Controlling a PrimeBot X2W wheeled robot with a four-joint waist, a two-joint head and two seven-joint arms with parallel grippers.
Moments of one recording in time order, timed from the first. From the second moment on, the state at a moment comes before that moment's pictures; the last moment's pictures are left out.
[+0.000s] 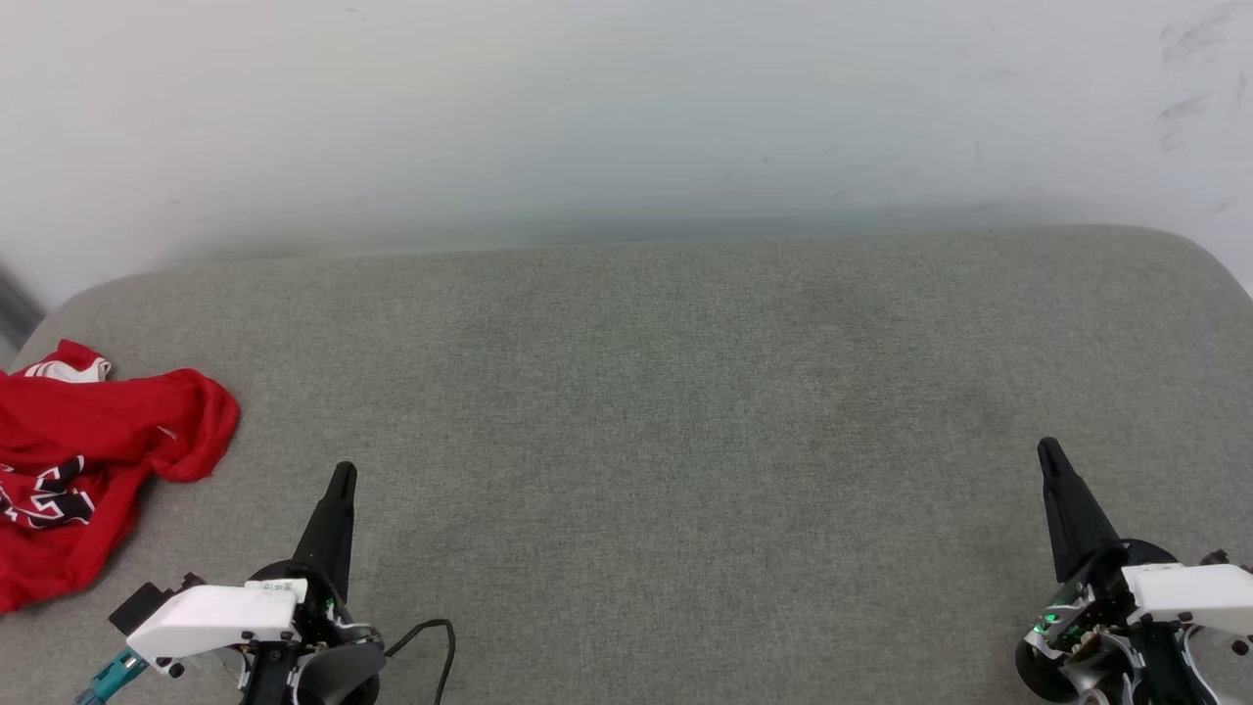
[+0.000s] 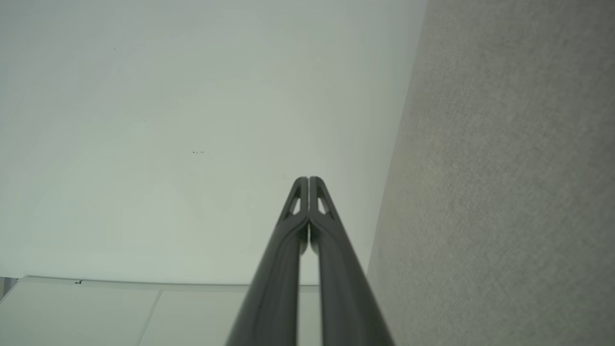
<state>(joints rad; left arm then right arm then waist) -0.11 0.05 0.11 0.25 -1.61 -0.13 0.11 -0.10 -0.05 -0.11 0.25 1.62 0.13 0.12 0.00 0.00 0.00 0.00</state>
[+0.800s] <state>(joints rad) -0.11 0.05 0.11 0.25 -1.61 -0.13 0.11 -0.10 -0.05 -0.11 0.25 1.62 0.13 0.12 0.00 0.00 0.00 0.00</state>
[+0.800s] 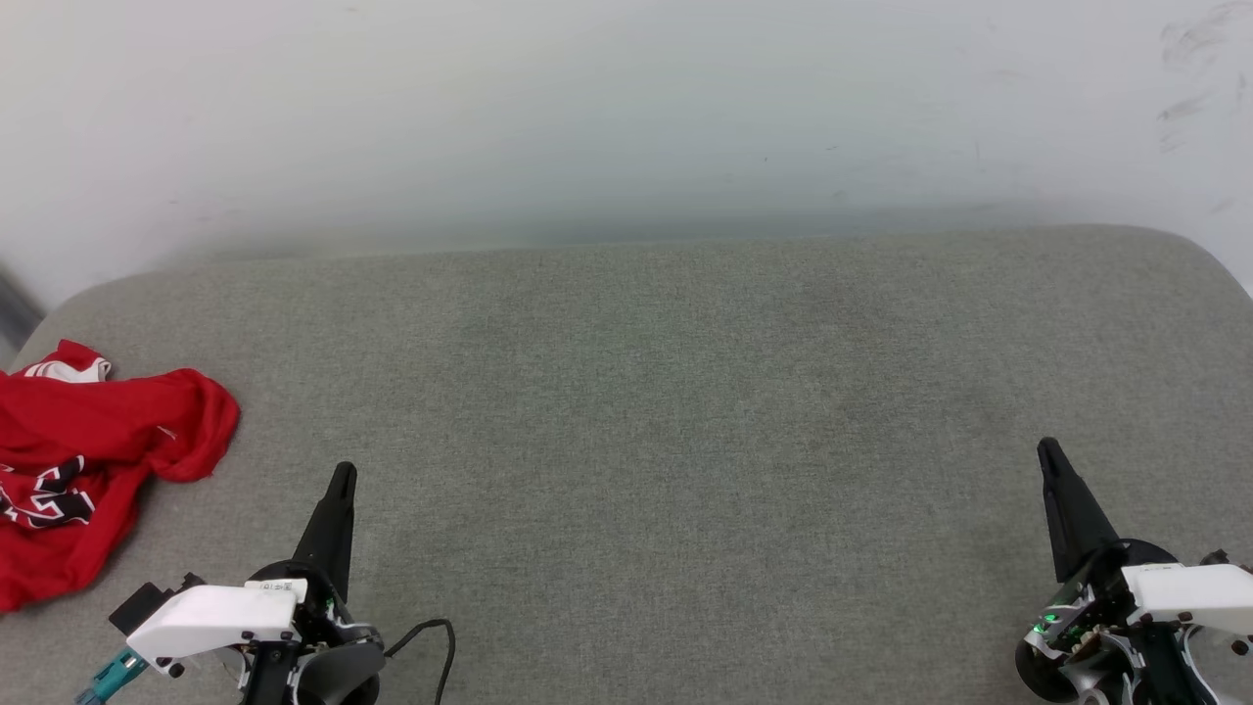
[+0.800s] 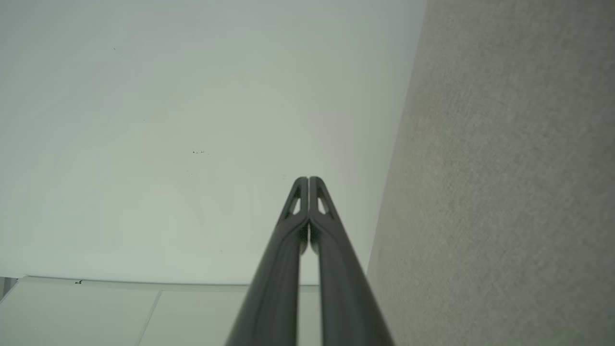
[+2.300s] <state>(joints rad) -0.02 0.05 0.04 0.09 -0.99 0.08 -0.04 -0.01 -0.05 -0.07 0.09 0.97 0.13 -0.04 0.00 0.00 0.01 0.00</state>
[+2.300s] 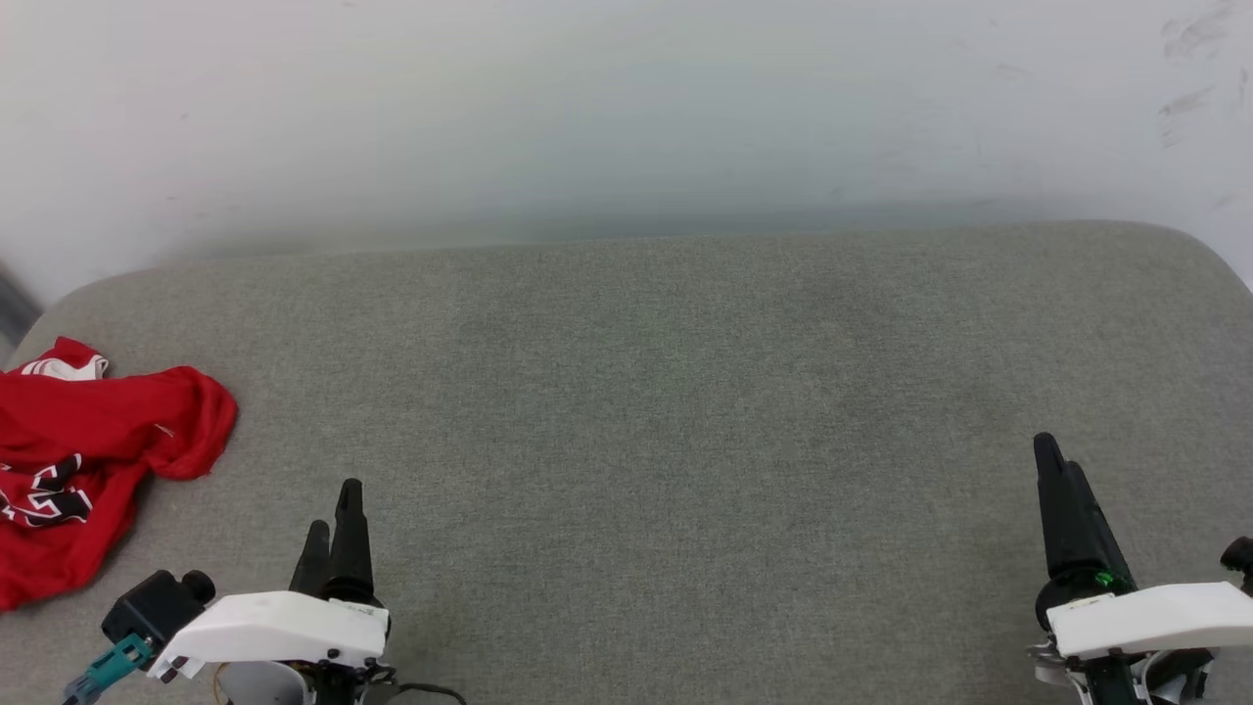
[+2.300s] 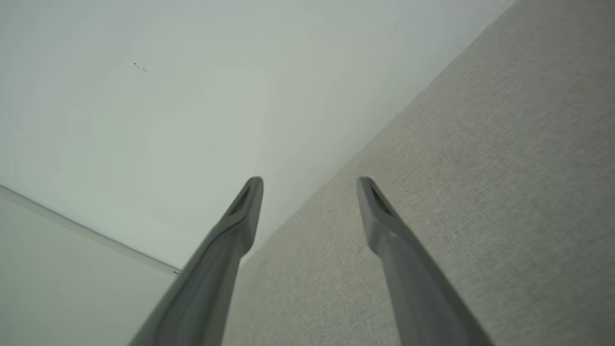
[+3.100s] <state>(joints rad) 0.02 0.09 -0.08 0.03 -0.61 0.20 -0.11 0.03 -0.05 -0.04 0.06 0.58 0.13 -0.11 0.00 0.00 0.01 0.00</state>
